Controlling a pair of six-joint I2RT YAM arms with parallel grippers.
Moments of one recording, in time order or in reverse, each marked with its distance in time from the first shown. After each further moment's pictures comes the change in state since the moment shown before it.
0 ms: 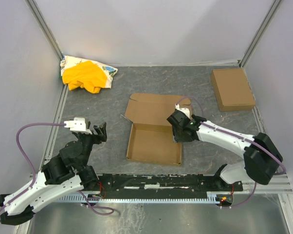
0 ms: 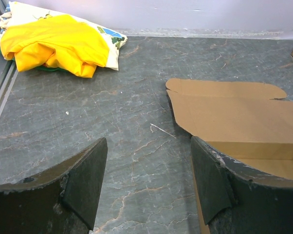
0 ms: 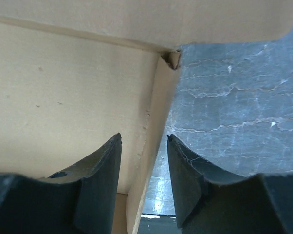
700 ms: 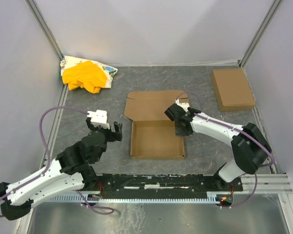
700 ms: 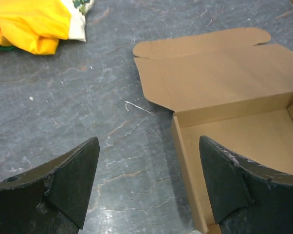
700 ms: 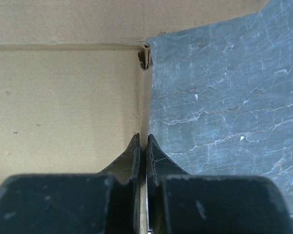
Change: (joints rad) left arm 0.004 0.257 0.031 0.023 0.113 -0.088; right arm -0.045 0.180 0.101 -0.048 0.093 -0.011
